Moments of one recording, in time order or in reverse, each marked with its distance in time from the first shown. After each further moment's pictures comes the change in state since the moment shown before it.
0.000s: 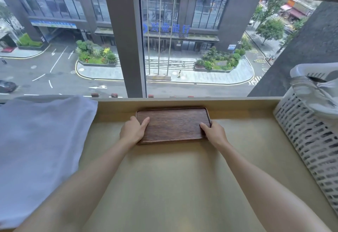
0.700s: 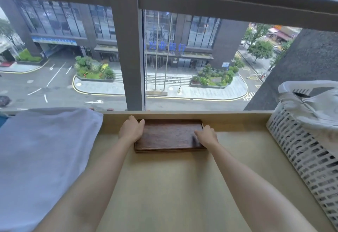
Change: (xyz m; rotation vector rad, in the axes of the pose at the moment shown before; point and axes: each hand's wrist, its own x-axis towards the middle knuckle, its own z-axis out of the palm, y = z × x) left_hand 0.006 0.017 -0.046 -0.054 0.038 0.013; right_hand -0.003 -0.049 0.005 -0.273 0.006 0.096
